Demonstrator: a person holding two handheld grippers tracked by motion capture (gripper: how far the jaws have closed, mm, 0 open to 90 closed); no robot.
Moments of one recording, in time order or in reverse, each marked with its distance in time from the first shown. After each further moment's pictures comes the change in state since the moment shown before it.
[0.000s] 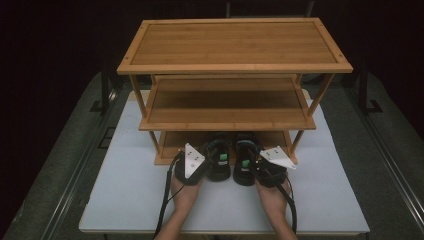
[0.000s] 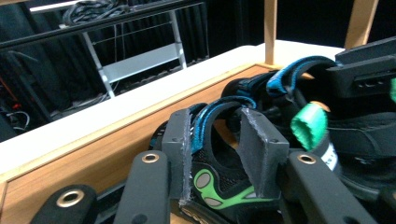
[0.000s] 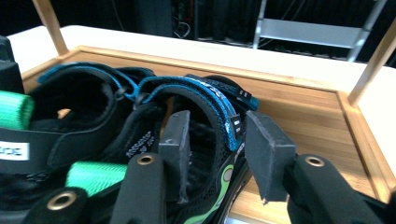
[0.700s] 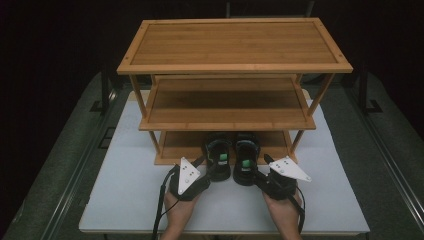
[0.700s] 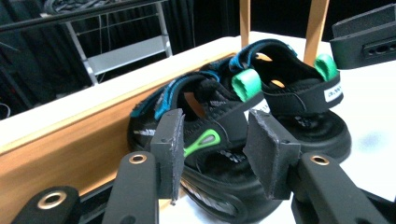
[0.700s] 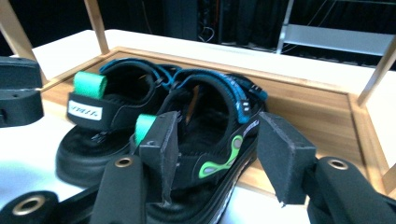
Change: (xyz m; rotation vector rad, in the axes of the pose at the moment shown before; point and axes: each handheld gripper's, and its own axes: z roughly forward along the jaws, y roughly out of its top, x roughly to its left) left arm -0.015 -0.011 -0.033 0.029 -0.062 -0.028; right arm -0.006 -0.005 -0.040 -0.010 0.109 -0.024
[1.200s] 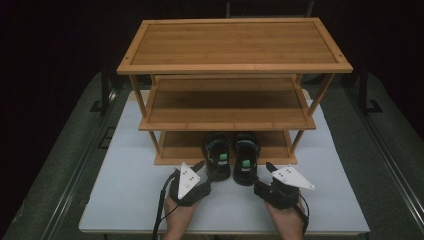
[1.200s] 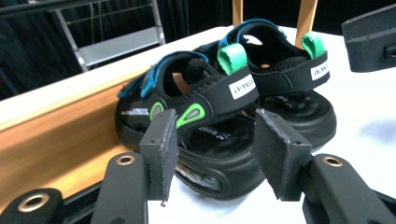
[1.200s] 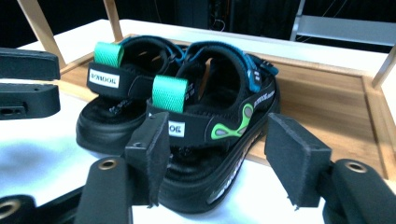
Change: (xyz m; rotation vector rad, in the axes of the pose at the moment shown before) left arm -0.006 -0.011 -0.002 0.028 -0.024 -0.021; right arm -0.001 -0.017 -0.011 0.026 0.043 0.004
